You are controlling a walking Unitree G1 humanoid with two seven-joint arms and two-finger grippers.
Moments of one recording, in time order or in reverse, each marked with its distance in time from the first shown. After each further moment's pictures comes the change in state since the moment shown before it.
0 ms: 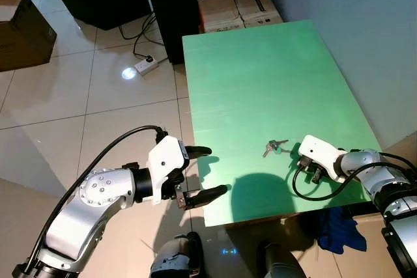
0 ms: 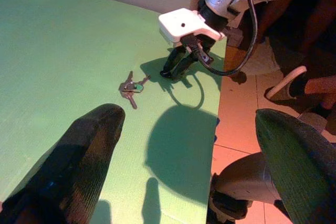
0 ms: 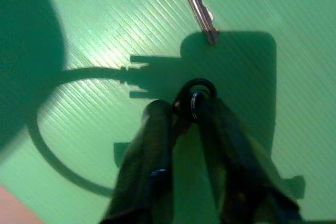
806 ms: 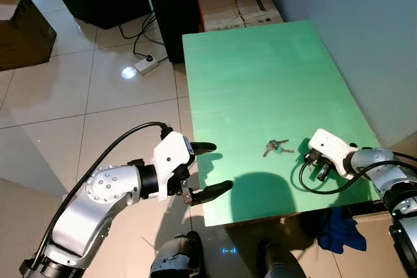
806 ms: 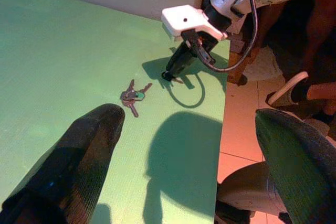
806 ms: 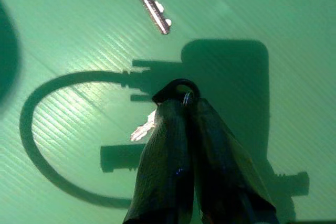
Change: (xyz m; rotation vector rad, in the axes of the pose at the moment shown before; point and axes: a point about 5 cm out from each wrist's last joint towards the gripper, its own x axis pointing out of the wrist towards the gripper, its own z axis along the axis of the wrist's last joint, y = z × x) left arm 0.006 0.001 0.005 0.007 -0.018 0.005; right arm -0.012 -0.013 -0.008 0.093 -0.038 -0.063
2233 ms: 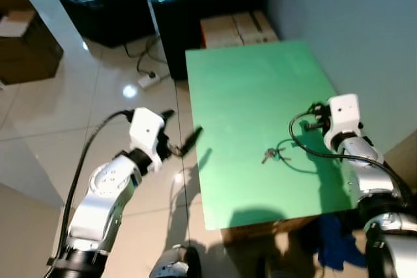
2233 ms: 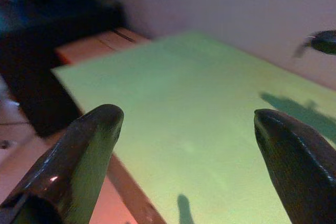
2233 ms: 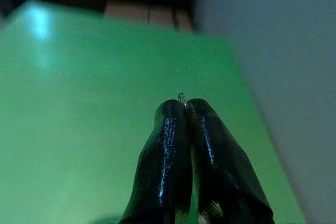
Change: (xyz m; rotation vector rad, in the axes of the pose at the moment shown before) left arm -0.006 0.051 -0.023 -0.117 -0.127 0.653; right arm -0.008 -0.007 0.057 0.505 -0.606 -0.604
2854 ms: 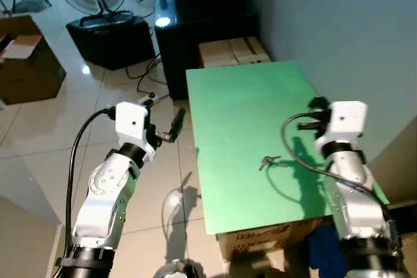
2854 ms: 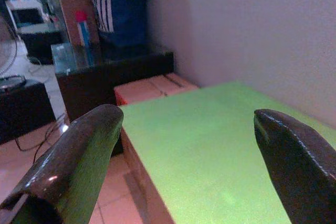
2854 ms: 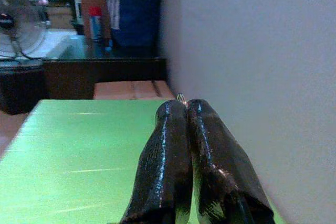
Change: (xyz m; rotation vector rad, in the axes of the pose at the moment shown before) left arm 0.001 0.011 0.005 -0.037 -0.100 0.211; right arm -0.040 0.041 0.030 0.115 -0.140 -0.091
